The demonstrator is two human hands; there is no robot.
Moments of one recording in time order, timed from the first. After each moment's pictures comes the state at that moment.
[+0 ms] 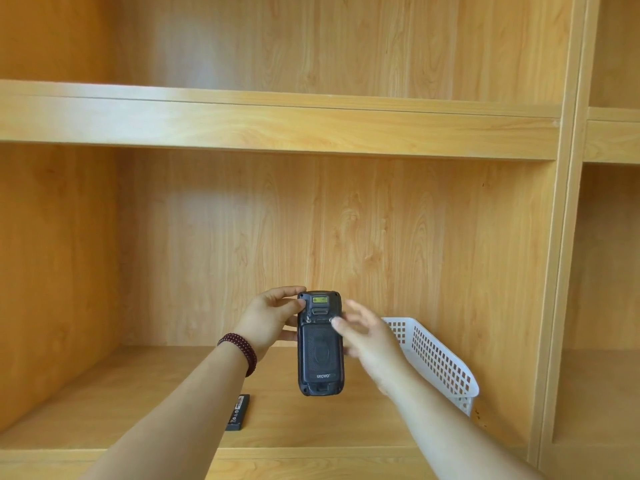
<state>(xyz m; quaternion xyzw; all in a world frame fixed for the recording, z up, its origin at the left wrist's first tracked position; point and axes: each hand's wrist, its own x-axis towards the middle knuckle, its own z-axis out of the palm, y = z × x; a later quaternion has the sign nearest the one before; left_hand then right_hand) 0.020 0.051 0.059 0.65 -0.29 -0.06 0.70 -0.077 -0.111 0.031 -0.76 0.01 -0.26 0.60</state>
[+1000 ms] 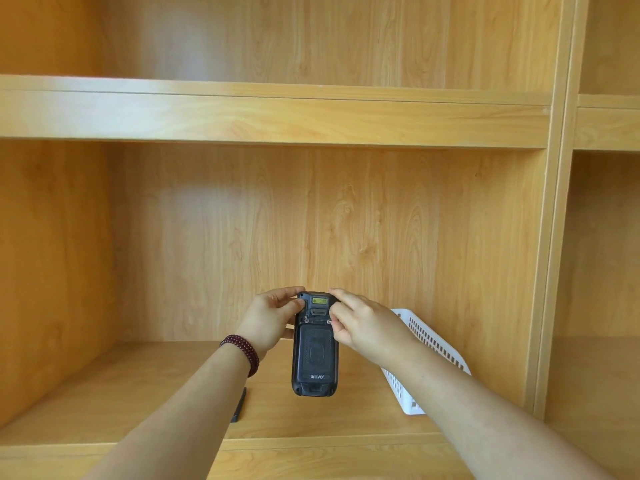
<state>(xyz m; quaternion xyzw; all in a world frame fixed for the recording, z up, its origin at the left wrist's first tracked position) 0.012 0.042 0.049 0.68 -0.29 -0.03 0.68 -0.058 -0.144 0.033 -0.85 -0.18 -0.49 -0.08</state>
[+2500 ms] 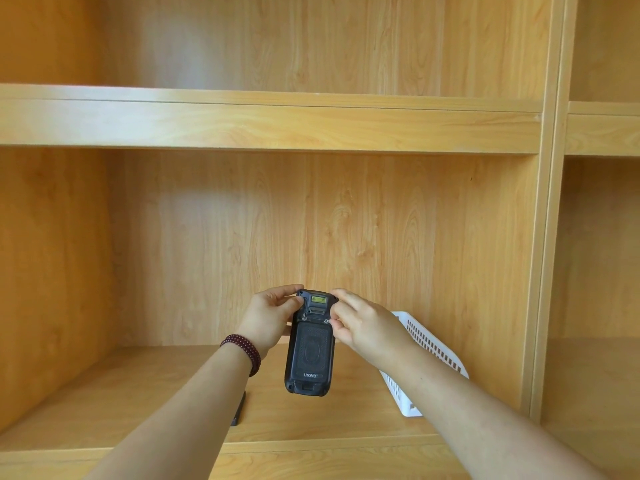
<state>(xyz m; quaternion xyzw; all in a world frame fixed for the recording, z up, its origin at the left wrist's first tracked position) 0.013 0.040 0.055 0.67 -0.28 -0.02 0.69 -0.063 -0.140 0.037 -0.83 -0.18 -0.52 -0.04</state>
